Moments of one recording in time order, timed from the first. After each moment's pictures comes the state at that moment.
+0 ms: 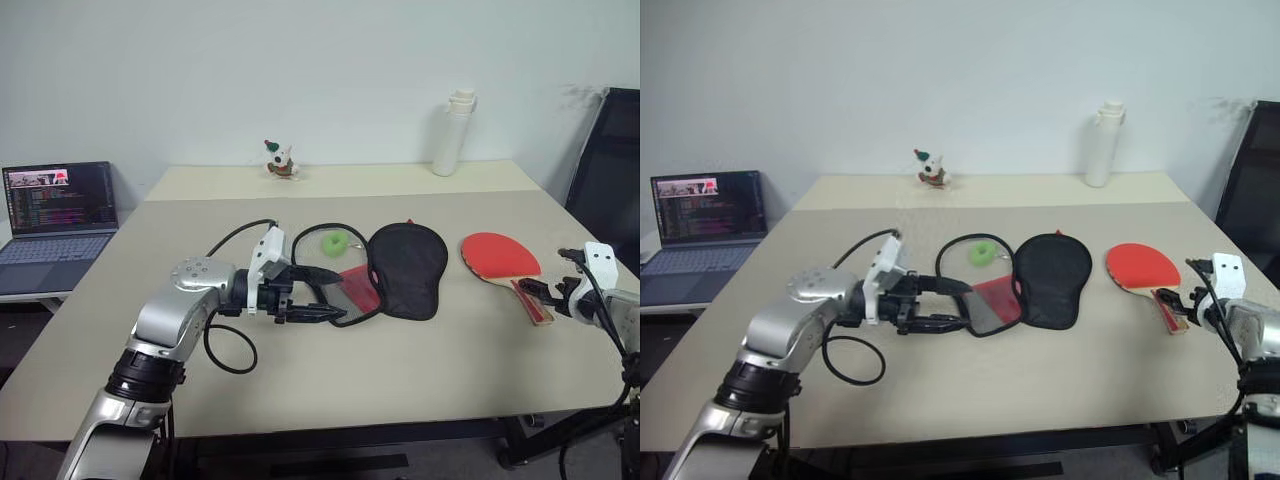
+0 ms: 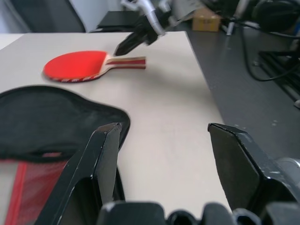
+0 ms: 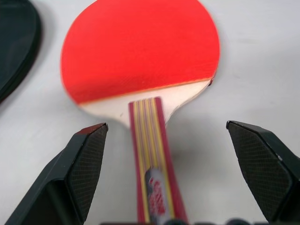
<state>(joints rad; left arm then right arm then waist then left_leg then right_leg) -0.68 0.63 -0.12 0.01 -0.48 0.41 -1.31 -0.69 -0.75 -0.29 0.63 0.33 0.75 0.46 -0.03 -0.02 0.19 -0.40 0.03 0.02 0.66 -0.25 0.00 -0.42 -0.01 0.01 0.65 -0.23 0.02</state>
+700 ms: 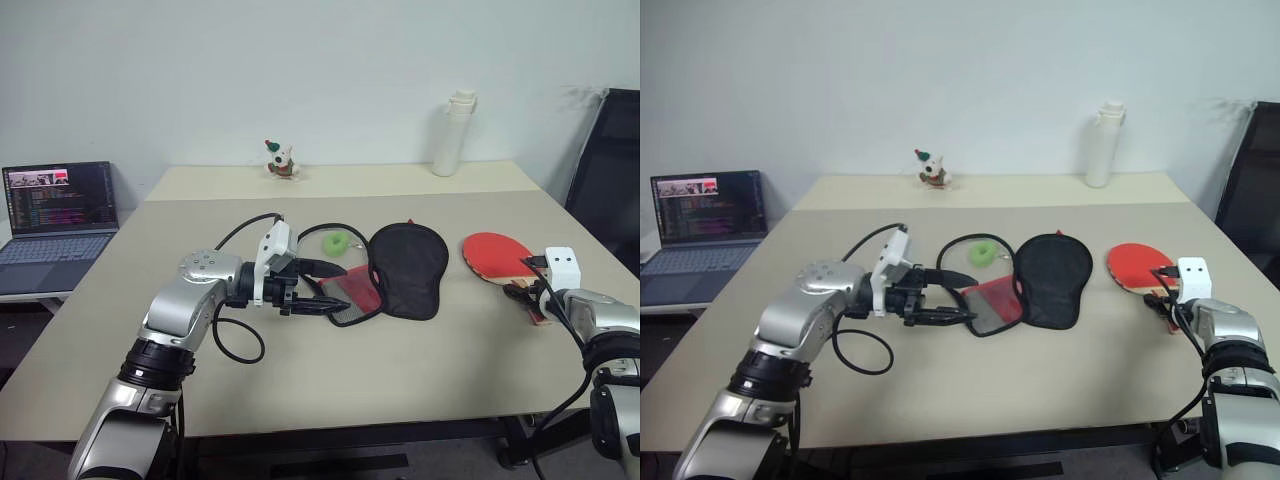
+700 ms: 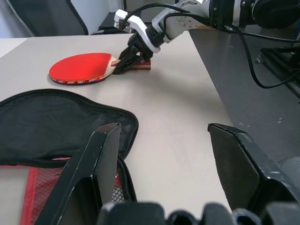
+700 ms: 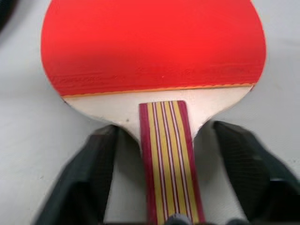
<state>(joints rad) -0.71 0.60 -0.13 0.08 -0.44 0.38 -1.32 -0.83 -0.67 -0.18 0.97 0.16 0.46 0.44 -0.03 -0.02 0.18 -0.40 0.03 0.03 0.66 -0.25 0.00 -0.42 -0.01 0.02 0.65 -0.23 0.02</state>
